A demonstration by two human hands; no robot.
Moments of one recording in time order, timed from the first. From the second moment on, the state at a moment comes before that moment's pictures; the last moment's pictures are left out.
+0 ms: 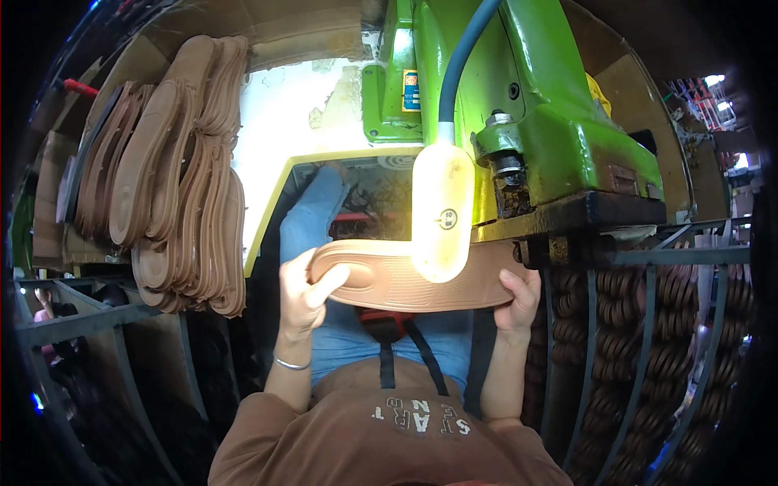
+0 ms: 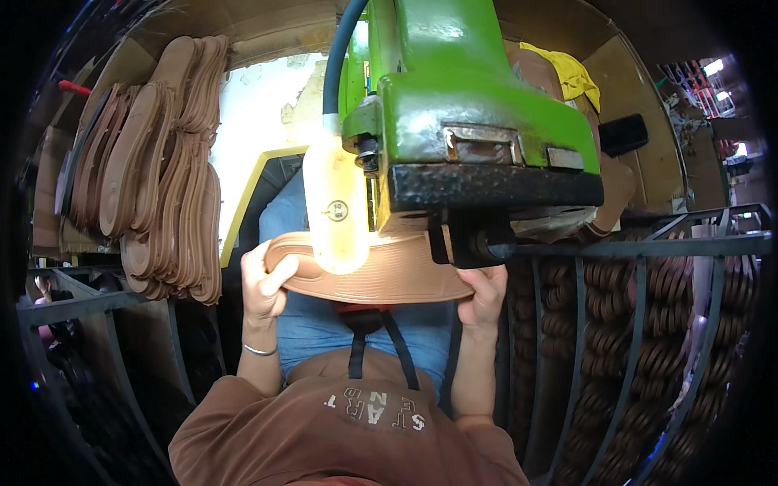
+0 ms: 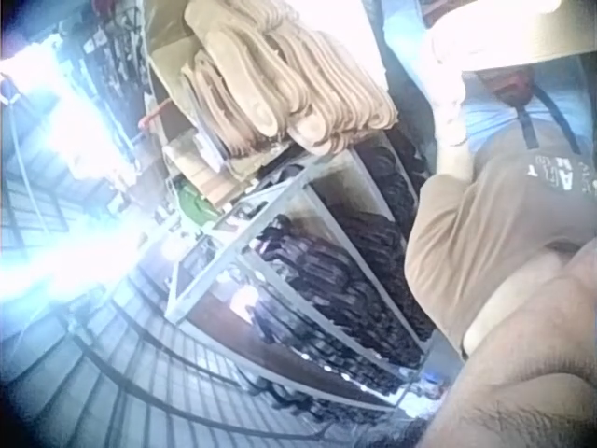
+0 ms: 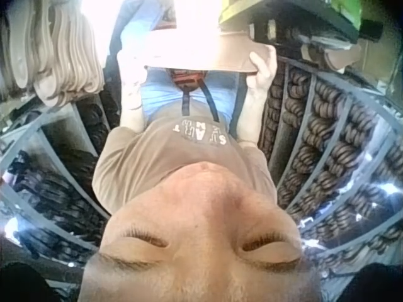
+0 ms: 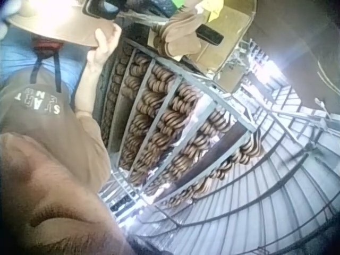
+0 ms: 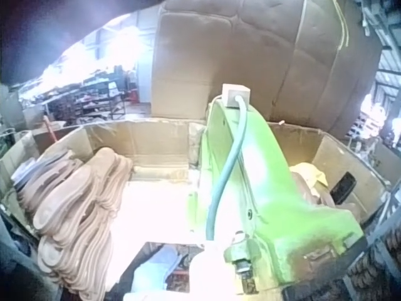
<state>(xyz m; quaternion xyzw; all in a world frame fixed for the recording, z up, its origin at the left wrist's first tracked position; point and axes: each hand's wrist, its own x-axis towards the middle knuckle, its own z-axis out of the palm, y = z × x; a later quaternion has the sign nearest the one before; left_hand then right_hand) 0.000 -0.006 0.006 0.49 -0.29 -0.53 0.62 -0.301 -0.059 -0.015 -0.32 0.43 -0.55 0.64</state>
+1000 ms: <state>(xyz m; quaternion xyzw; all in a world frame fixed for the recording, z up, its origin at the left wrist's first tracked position) -0.061 -0.032 0.014 0.51 -0.46 -0.52 0.51 -0.233 -0.077 0.004 -0.46 0.37 -0.52 0.62</state>
